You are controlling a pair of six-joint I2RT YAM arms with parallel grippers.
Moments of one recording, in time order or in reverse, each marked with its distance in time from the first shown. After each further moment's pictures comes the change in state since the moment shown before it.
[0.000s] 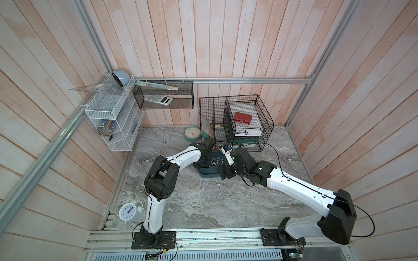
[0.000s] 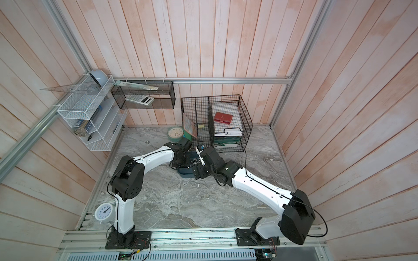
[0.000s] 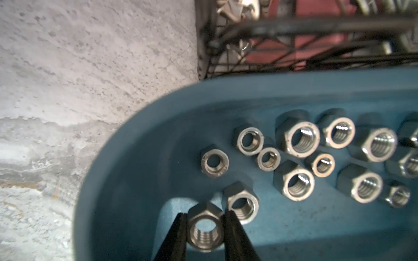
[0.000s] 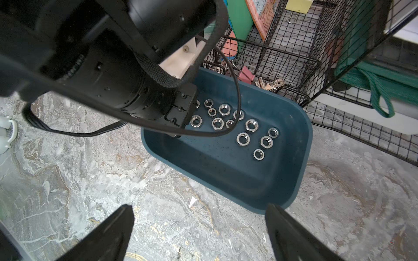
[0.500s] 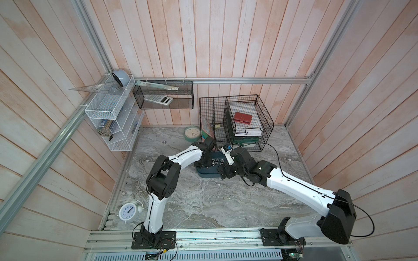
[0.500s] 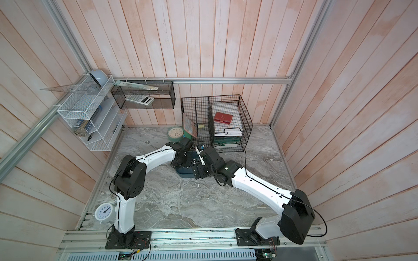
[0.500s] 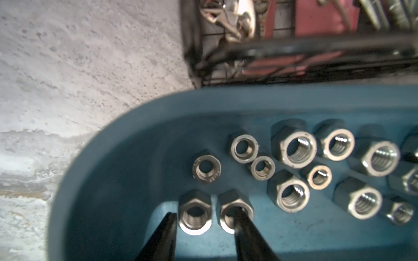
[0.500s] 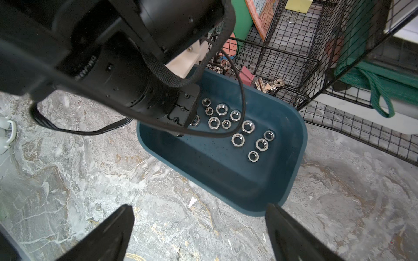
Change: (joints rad) left arm 0.000 0.018 0.025 -0.016 -0.014 0.020; right arm -0.002 0.003 0.002 0.000 0.000 0.000
